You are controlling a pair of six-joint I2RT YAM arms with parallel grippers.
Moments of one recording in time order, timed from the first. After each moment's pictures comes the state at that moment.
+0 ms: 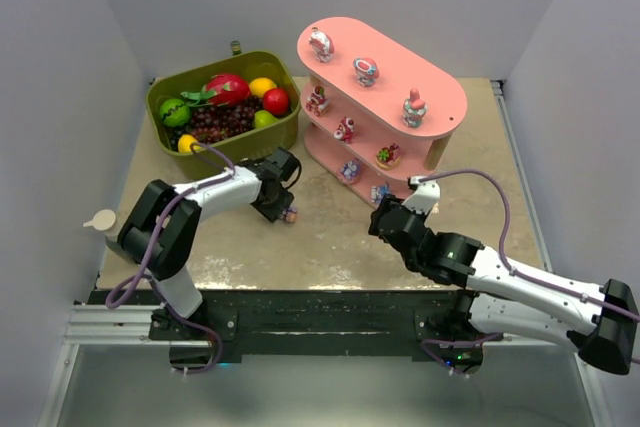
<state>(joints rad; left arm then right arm) -0.59 1.72 1.05 -0.64 -0.25 -1.50 1.04 0.91 0.65 -0.47 0.78 0.93</state>
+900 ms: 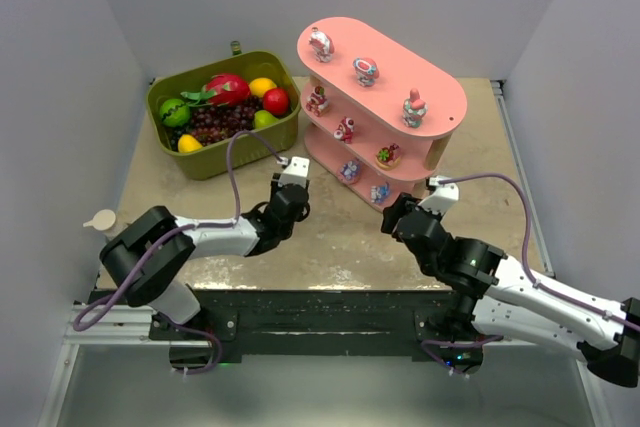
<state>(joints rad) -0.82 1.55 0.67 0.32 -0.64 -0.26 1.03 0.75 0.65 -0.53 0.82 0.90</state>
